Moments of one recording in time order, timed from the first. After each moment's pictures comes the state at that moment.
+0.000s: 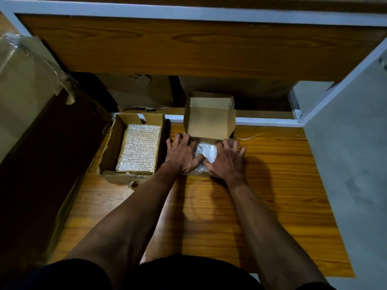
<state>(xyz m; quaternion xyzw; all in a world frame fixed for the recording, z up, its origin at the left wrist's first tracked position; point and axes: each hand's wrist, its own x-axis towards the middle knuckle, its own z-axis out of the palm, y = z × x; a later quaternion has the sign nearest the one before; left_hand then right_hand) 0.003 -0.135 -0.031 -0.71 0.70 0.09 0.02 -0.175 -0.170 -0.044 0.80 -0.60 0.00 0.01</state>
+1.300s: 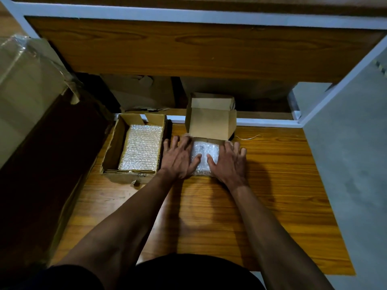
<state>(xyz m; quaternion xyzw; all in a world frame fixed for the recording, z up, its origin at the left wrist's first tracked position) 0.011 -0.110 -0.035 -0.72 0.70 -0.01 0.01 -0.178 -0.152 -0.037 0.80 -0.60 0.01 0.08</state>
